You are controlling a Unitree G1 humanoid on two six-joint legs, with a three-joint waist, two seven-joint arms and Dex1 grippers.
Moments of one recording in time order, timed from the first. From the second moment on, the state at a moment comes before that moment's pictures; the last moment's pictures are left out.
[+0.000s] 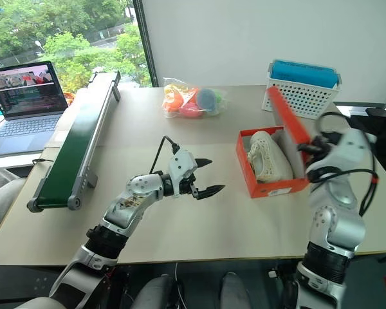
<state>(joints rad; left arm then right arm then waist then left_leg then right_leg) -0.55 0.20 -0.30 0.06 -0.14 0.31 -0.76 -0.37 -0.39 -0.34 -0.25 0.27 0.71 0.07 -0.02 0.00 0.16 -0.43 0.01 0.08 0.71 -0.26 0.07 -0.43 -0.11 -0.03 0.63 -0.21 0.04</state>
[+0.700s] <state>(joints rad) -0.55 0.20 -0.29 0.06 -0.14 0.31 -0.73 -0.69 -0.57 -0.04 0.13 0.22 1.01 0.38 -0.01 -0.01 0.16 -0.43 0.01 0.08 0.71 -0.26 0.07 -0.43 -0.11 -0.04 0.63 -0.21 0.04</state>
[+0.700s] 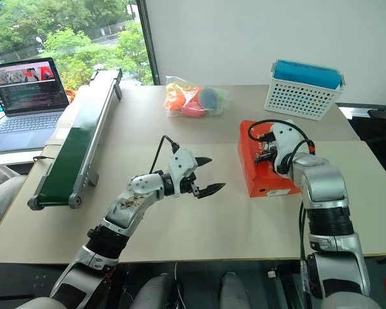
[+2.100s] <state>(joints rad) -0.49 0.18 -0.03 0.12 -0.12 0.34 -0.34 -0.51 -0.53 -0.43 -0.06 0.39 1.15 0.30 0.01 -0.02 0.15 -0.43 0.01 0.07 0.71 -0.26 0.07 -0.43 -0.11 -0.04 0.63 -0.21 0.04</state>
